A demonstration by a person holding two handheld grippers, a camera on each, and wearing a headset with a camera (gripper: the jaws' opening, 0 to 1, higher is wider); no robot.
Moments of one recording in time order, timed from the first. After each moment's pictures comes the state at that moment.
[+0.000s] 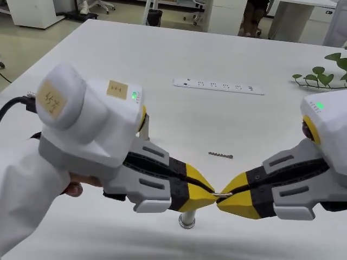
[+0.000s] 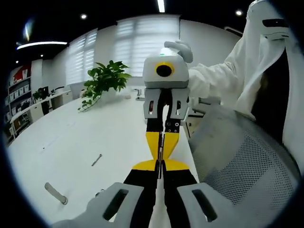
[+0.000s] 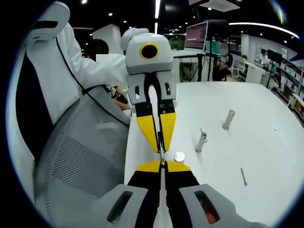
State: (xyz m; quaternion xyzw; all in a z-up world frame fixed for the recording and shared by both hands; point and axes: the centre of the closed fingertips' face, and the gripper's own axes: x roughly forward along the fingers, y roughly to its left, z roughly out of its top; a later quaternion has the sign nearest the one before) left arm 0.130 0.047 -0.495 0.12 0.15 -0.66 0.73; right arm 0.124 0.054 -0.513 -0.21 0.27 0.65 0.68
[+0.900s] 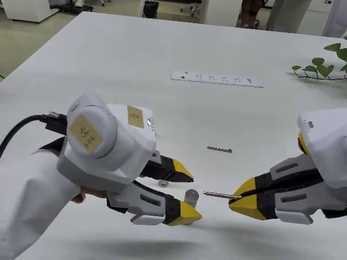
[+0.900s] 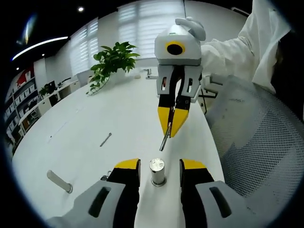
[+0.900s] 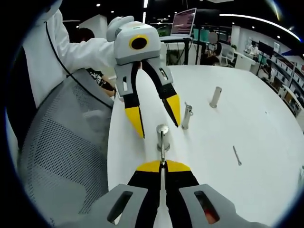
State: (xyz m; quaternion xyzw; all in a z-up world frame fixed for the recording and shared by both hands) left arm 0.154 0.058 -0.550 0.19 0.21 -0.61 0.74; right arm 0.144 0.023 -0.556 -0.25 0.31 0.59 0.71
